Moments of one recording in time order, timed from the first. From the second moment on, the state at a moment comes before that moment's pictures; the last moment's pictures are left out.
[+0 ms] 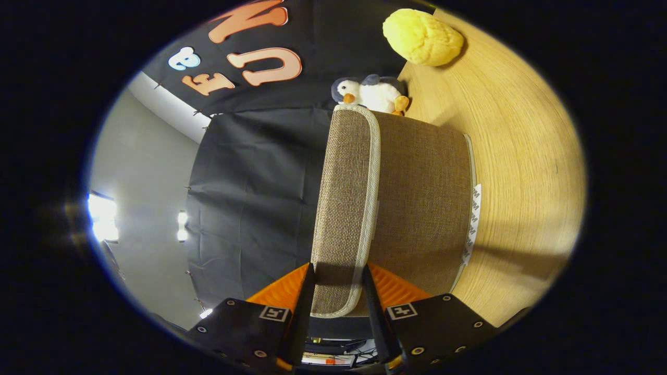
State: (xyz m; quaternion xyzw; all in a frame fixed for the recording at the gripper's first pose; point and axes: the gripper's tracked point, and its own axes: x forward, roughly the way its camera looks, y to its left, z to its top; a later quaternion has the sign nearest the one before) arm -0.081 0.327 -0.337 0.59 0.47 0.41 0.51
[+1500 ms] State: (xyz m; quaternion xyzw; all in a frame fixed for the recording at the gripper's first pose) arm -0.004 0.516 -0.143 0.41 0.40 0.46 0.68
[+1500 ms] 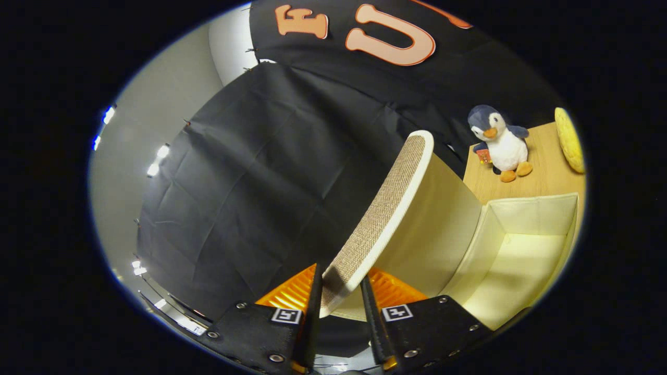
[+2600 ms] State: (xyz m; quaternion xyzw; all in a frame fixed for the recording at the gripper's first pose) arm -0.026 0.175 -0.311 0.11 0.44 0.14 0.88
